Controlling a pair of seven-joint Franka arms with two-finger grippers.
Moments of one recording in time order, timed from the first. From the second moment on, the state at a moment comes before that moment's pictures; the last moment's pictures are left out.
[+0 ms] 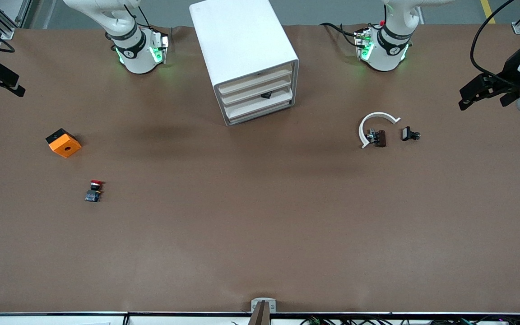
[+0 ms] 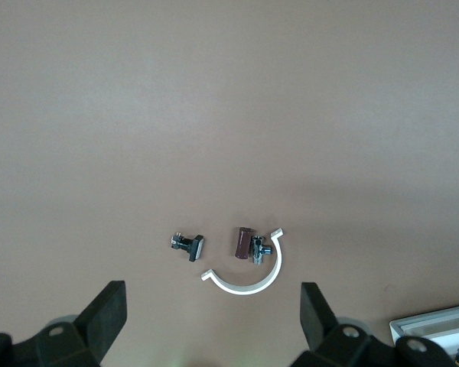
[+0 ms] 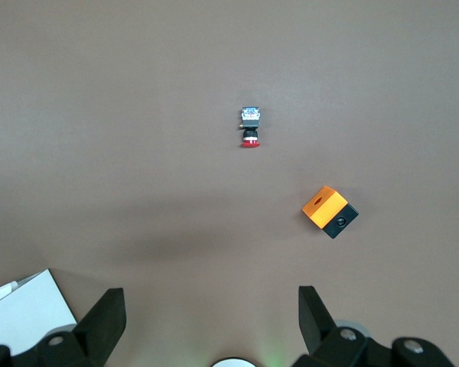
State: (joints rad) left arm 0.01 -0.10 -0.08 -1.64 0.01 1.55 -0.15; right arm -0.01 -0.17 -0.09 -1.67 0.01 1.49 0.00
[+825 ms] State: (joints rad) left arm 0.05 0.14 -0.04 -1.59 -0.01 1.56 -0.17; right arm -0.01 -0.17 -0.09 -1.68 0.01 1.49 0.00
